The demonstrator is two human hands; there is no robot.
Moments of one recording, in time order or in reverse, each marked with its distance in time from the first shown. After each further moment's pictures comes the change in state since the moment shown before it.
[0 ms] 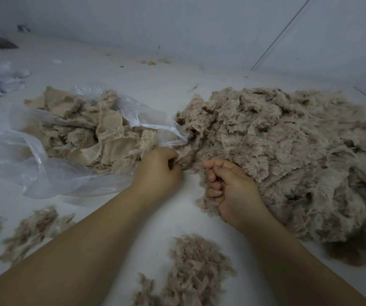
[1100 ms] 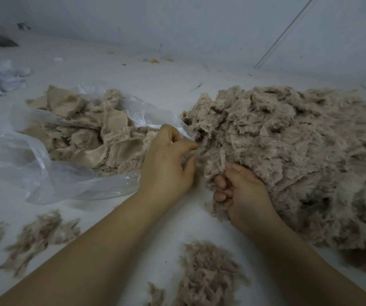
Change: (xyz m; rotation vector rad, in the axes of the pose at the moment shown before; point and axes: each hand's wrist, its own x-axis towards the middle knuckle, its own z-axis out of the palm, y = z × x) left_hand -0.005 0.016 -0.009 0.043 0.269 0.262; right_hand 0.001 0.006 0.000 0.008 0.007 -0.014
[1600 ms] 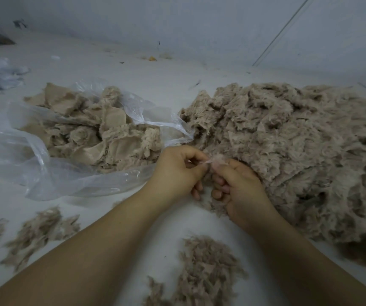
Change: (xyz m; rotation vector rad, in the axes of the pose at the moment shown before) left_hand -0.006 0.017 0.006 -0.633 -0.356 -0.486; right_hand -0.004 -0.002 0.004 -0.152 -0.045 -0.056
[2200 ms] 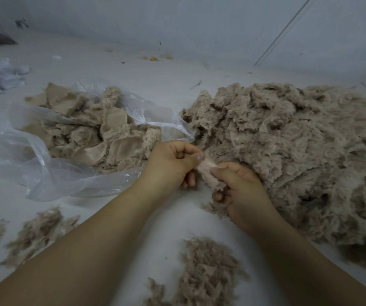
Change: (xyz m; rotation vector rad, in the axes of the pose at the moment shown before) left_hand 0.004 0.005 -0.011 -0.195 0.044 -0.067; right_hand 0.002 0.005 -0.006 -0.075 0.000 0.003
